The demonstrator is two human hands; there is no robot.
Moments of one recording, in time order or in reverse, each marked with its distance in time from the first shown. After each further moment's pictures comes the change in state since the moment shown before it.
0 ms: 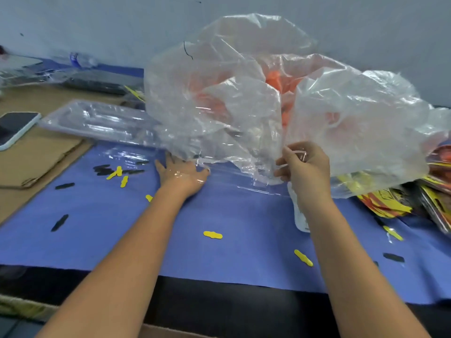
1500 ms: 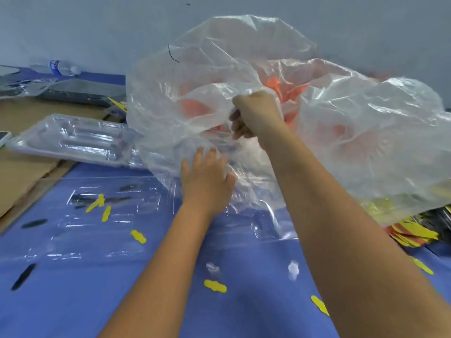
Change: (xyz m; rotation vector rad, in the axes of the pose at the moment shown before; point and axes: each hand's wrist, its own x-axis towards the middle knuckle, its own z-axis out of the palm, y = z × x) left_hand 0.010 0.058 -0.008 -0.101 0.328 0.309; right_hand 0.099 -0.070 0.110 -0.333 -0.305 0.085
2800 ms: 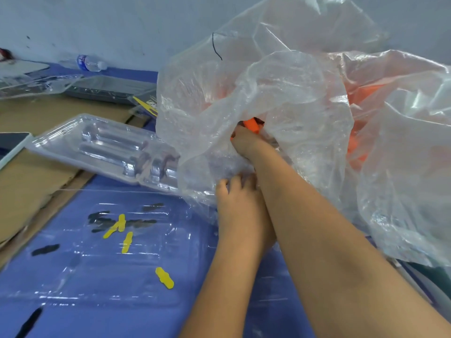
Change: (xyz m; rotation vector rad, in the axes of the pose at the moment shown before) left_hand 0.002 -0.008 0.003 0.046 0.016 0.053; right_hand 0.116 0.071 0.121 -0.675 -0.219 -0.158
